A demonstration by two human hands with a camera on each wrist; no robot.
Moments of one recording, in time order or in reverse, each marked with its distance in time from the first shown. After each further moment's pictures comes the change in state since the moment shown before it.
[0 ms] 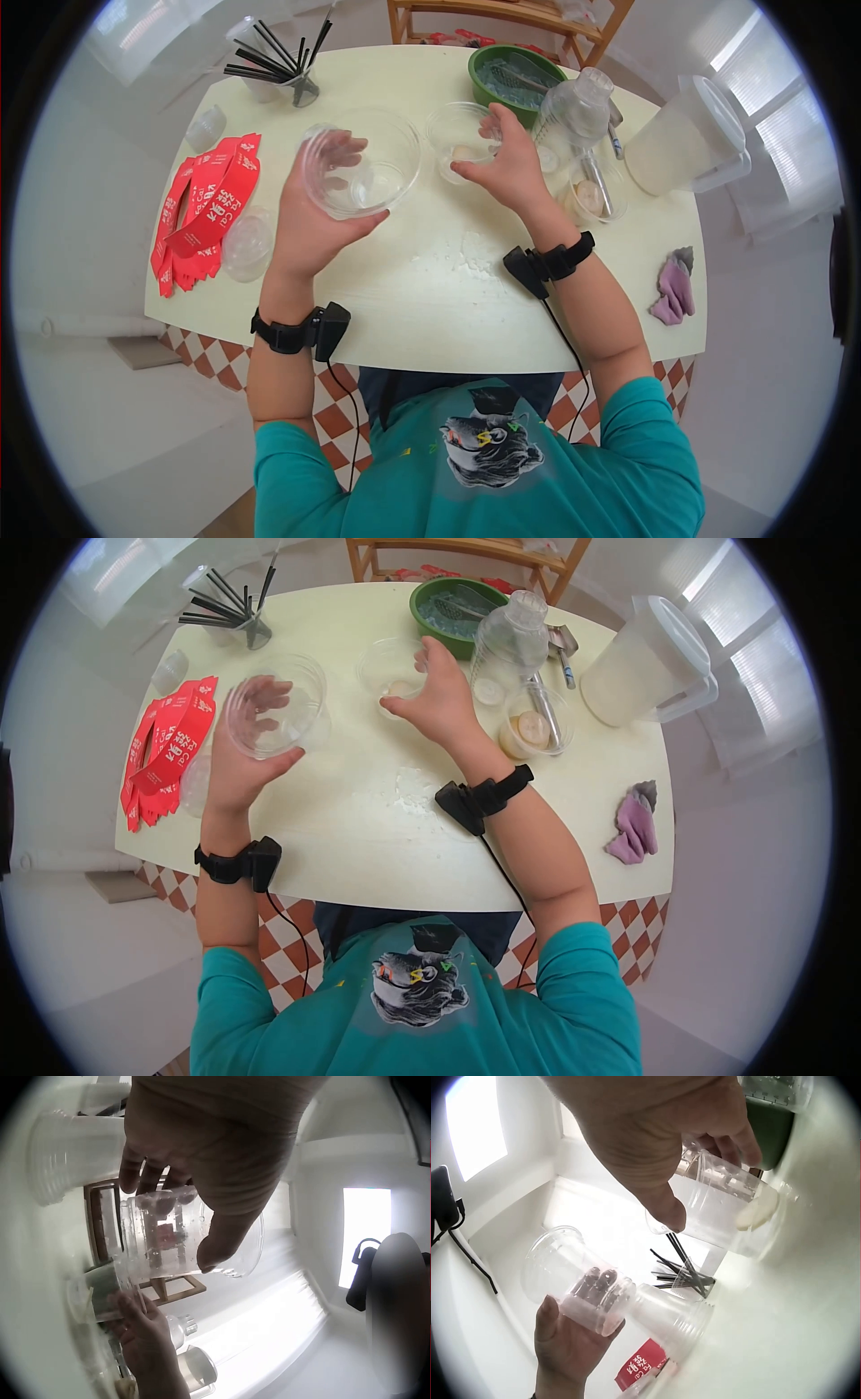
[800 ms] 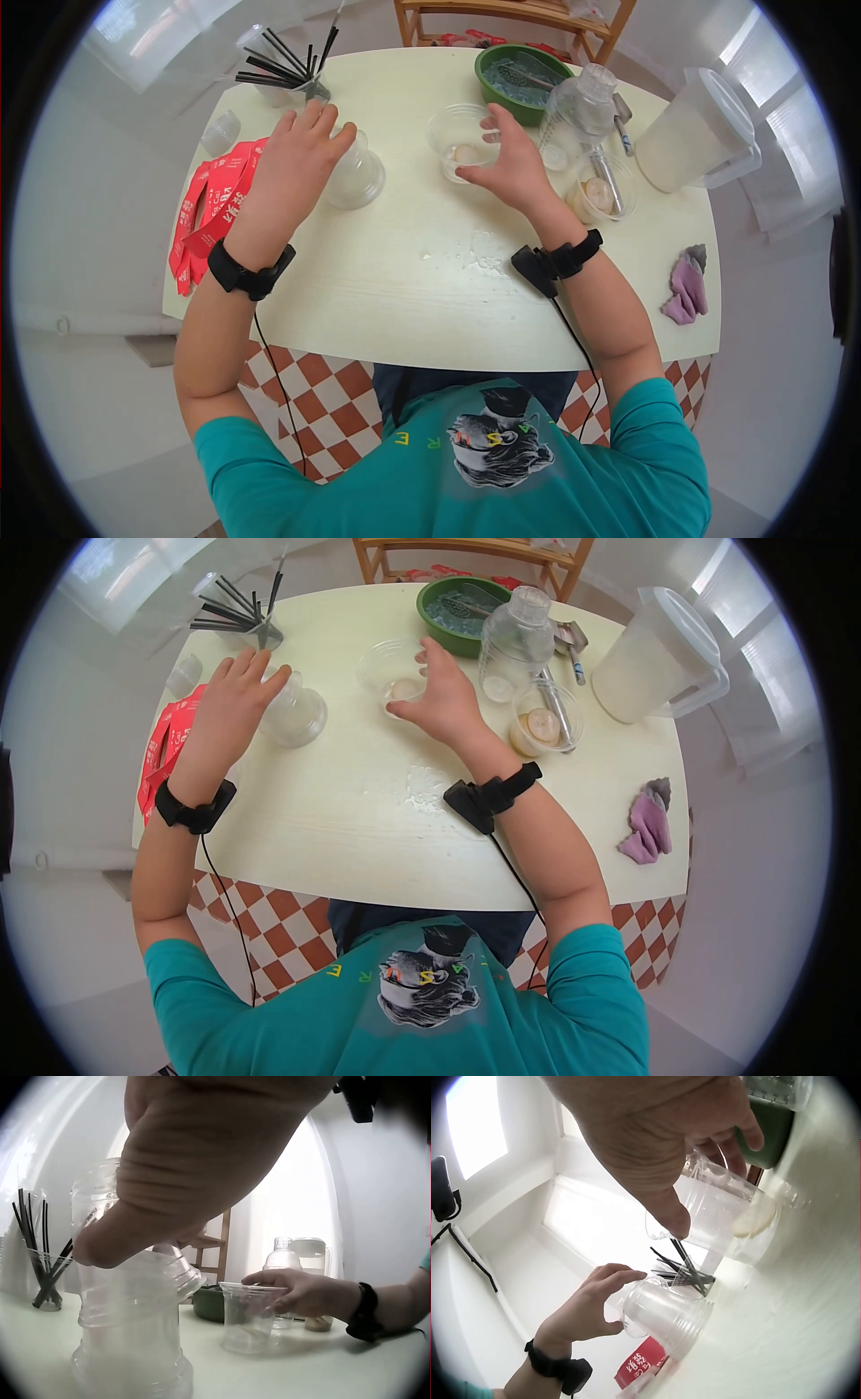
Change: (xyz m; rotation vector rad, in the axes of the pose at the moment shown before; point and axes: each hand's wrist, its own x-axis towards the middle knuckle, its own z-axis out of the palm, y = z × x) left_hand 0.051 0.007 -0.038 1.485 -0.222 0.636; right_hand -0.001 0.000 0.002 -0.013 -0.062 0.001
